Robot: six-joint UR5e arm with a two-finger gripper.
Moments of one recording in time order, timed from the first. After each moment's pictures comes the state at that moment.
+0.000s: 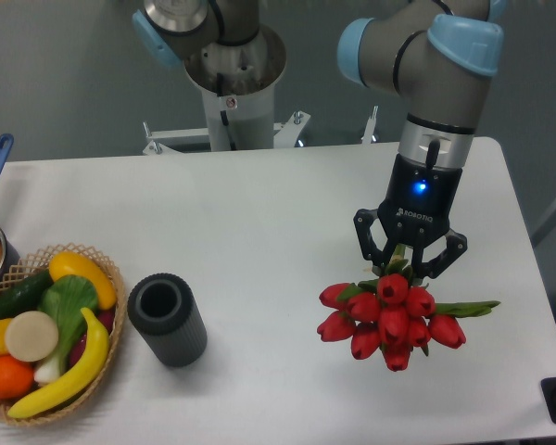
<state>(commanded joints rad) 2.70 -1.86 -1.52 -0.86 1.01 0.93</state>
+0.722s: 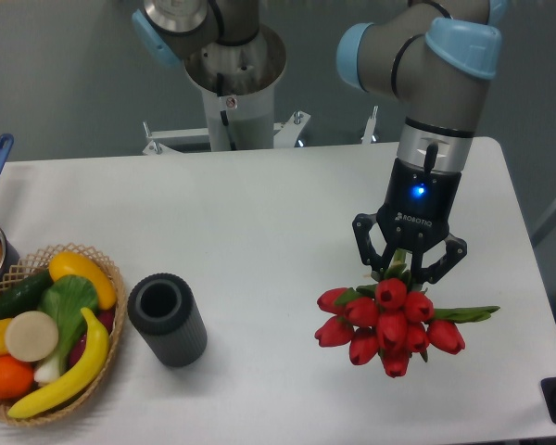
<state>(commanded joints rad) 2.66 -1.88 -1.52 -0.83 1.00 0.93</state>
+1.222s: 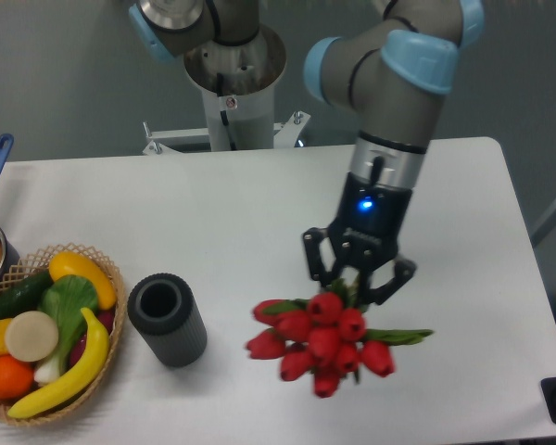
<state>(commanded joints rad) 2.56 -1.88 -1.52 -0.71 0.83 0.91</state>
